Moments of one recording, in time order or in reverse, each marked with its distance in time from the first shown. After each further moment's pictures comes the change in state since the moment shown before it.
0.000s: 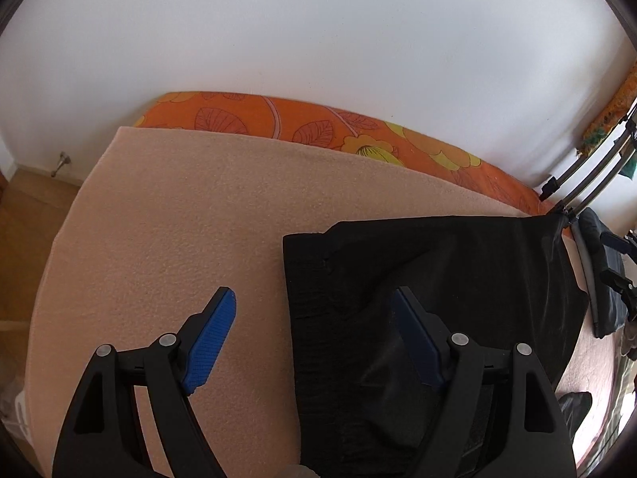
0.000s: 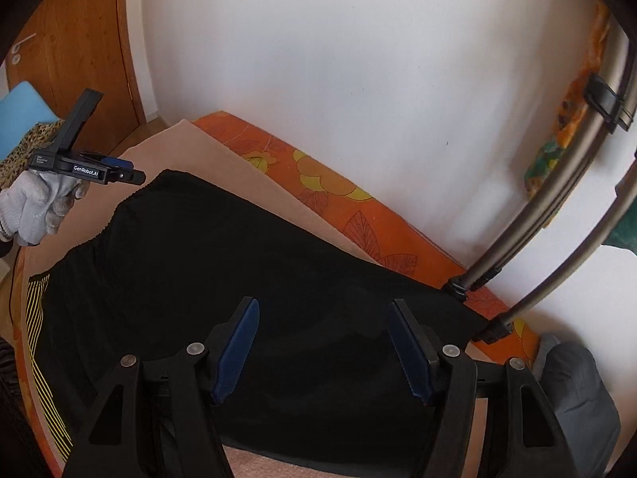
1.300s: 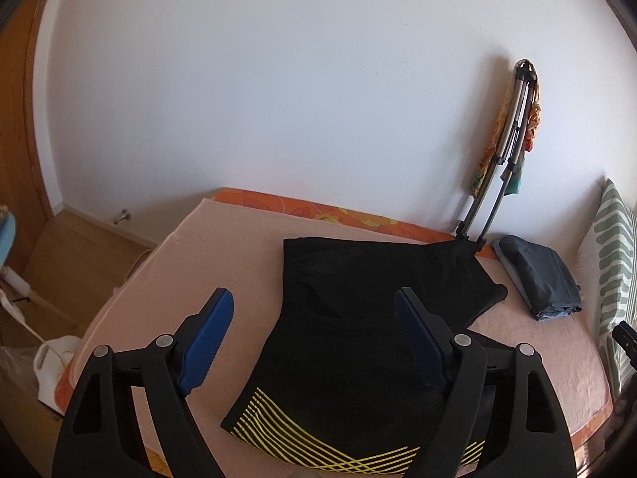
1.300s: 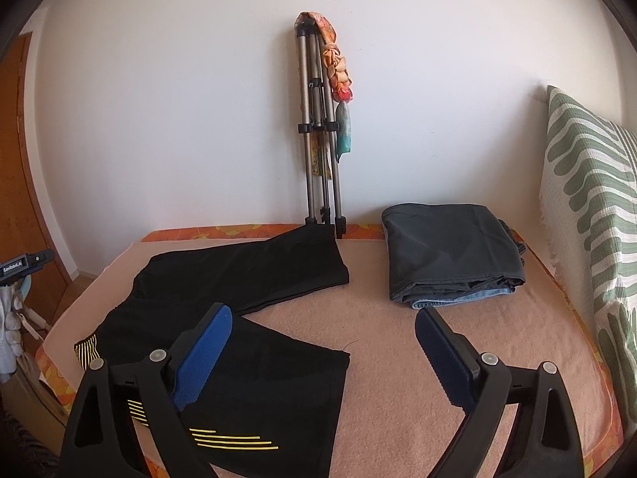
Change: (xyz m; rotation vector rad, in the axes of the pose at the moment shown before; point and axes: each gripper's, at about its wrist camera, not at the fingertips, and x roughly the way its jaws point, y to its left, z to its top) left arm -0.247 -0.048 -0.174 -0.003 -0.471 0.035; right arm -0.266 0.144 -0.218 0.589 -0.381 -0.394
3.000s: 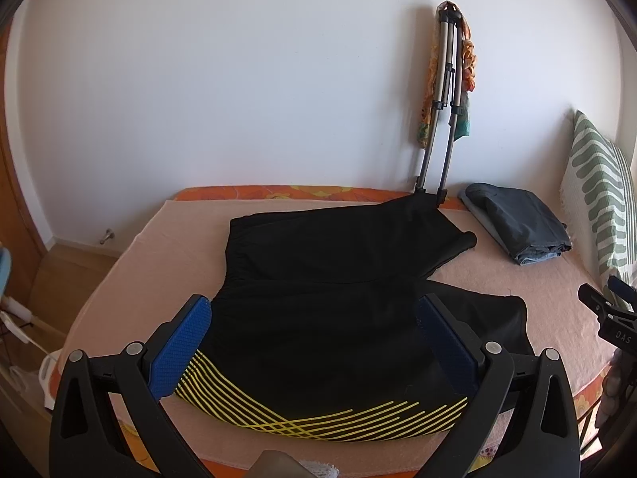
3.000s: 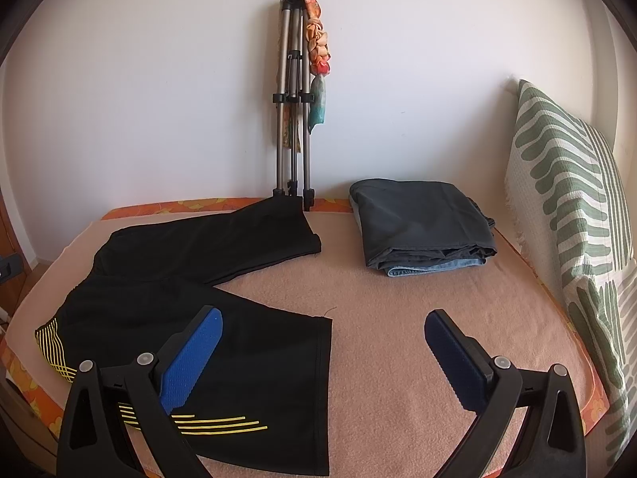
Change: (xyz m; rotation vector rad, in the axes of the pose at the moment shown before) left arm -0.021 -0.094 -0.055 0.171 0.020 -0.025; right arm 0.007 0.030 -0.035 -0.004 0.046 -0.192
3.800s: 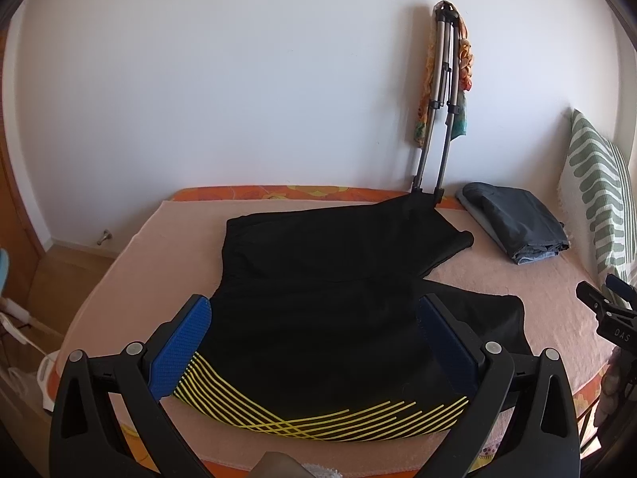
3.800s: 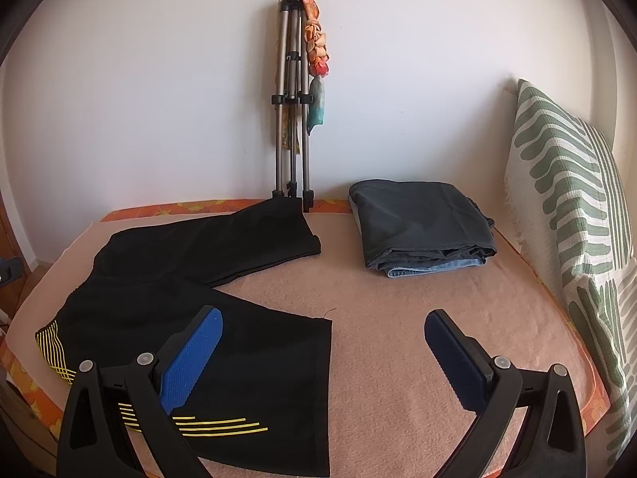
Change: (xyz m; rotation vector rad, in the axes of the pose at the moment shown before) left arm 0.001 -0.006 -0.001 0.001 -0.002 -0.005; right arm -0.002 -0.002 0.001 0.003 -0.005 0.001
